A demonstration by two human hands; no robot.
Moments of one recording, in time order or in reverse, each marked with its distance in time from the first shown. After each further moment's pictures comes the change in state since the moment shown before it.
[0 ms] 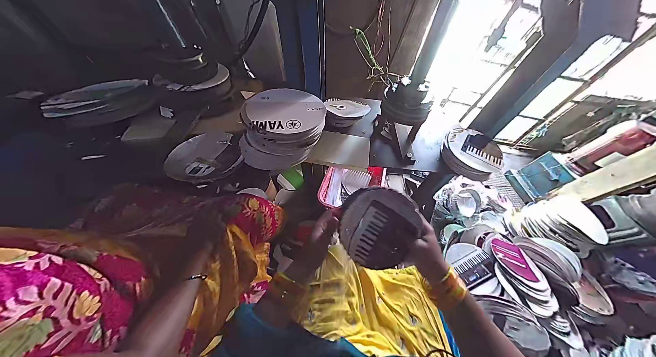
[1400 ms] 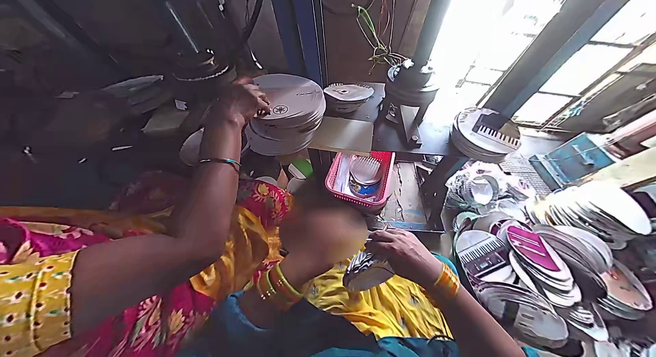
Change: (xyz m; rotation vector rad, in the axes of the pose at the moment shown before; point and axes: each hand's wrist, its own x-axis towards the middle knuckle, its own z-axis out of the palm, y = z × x) left_hand -0.030 0.004 0.015 1.086 -0.450 -0.131; right_hand -0.022 0.026 -0.005 -0.813 -0.697 -0.704
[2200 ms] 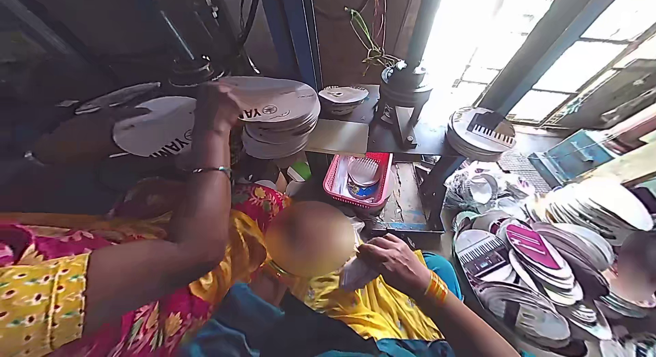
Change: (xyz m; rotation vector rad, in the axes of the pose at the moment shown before) left_hand 0.026 -0.023 0.011 -0.720 0.233 -0.586; right_hand -0.008 -0.011 0.017 -0.171 0.148 -0.109
